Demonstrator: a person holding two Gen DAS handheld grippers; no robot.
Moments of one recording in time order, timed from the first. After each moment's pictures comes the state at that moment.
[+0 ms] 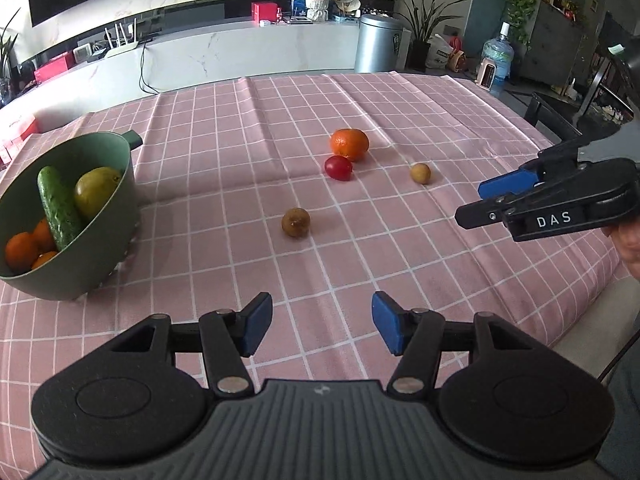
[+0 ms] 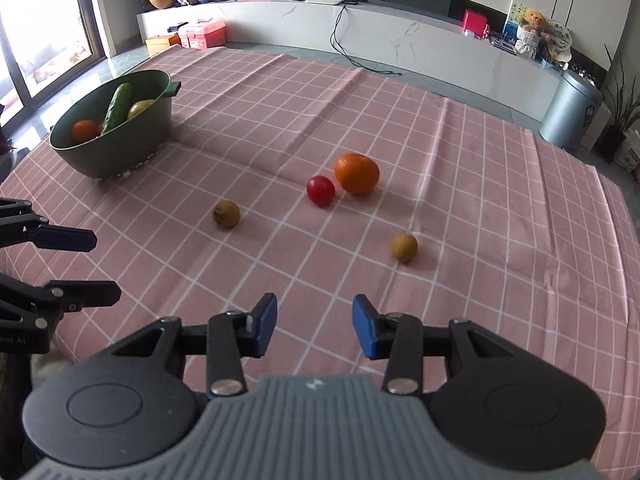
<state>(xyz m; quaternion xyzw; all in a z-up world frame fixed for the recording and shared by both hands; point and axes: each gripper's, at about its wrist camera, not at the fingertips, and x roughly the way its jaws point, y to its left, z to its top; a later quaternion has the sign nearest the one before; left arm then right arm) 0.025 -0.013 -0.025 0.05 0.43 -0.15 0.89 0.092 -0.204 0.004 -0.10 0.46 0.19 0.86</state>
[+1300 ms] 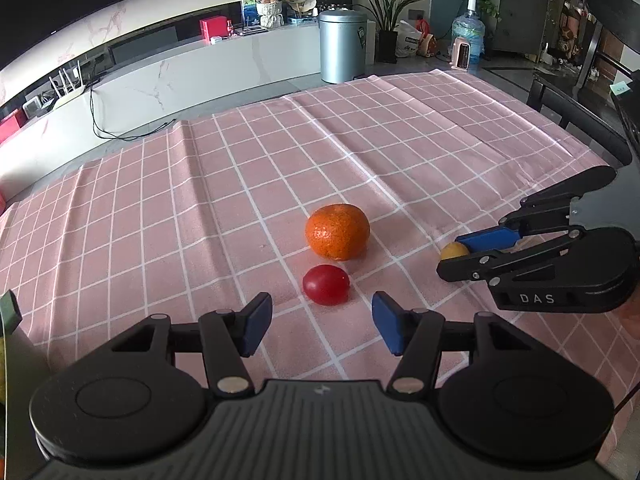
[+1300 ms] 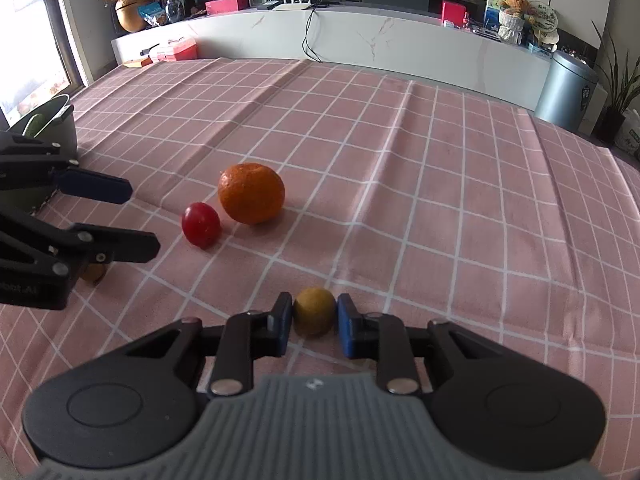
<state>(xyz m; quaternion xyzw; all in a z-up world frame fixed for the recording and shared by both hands) 0.169 -0.083 -0.062 0.11 0.41 -0.20 0.88 0.197 -0.251 -0.069 -0.04 0.45 0.19 0.87</state>
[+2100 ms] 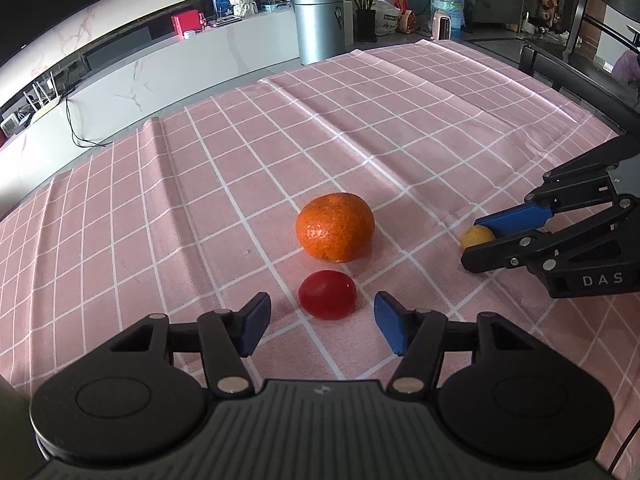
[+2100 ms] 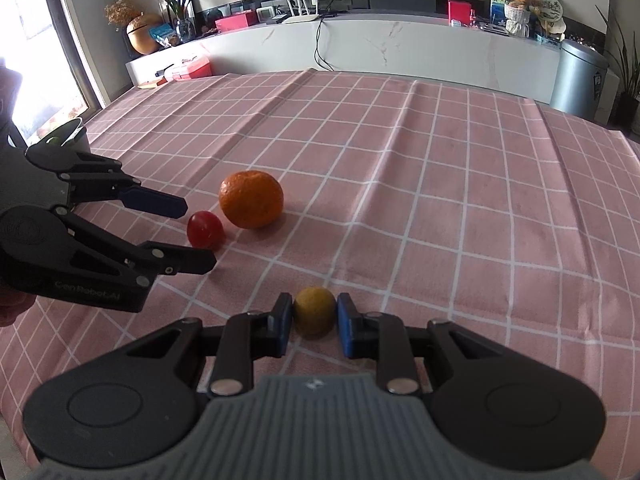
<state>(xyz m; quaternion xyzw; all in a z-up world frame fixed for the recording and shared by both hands) 0.194 -0.092 -0.088 0.15 0.43 -0.22 0.86 0.198 -0.267 -0.072 -0.01 0.44 0.22 0.87</state>
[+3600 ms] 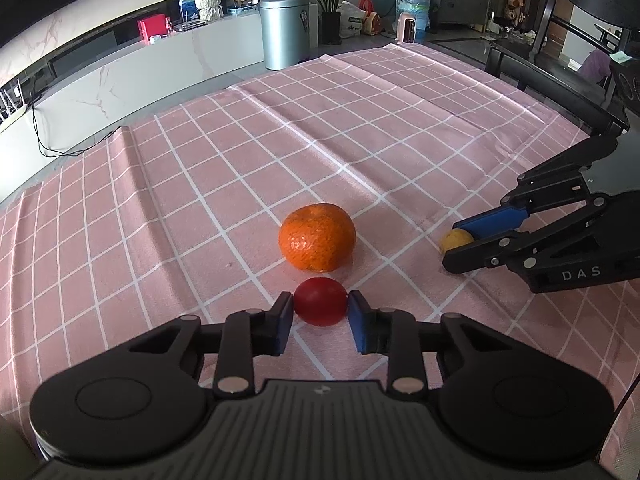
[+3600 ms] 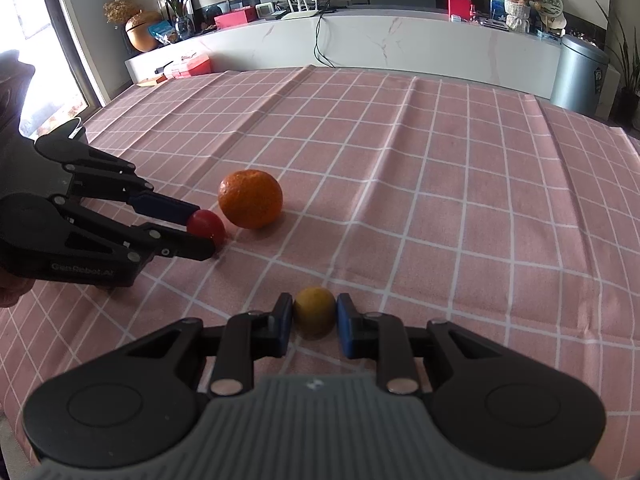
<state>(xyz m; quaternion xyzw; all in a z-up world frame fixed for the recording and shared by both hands) 0.201 -0.086 -0.081 0.15 0.42 -0.28 0.85 0.199 -0.268 -0.070 -0.01 0.45 0.21 0.87</state>
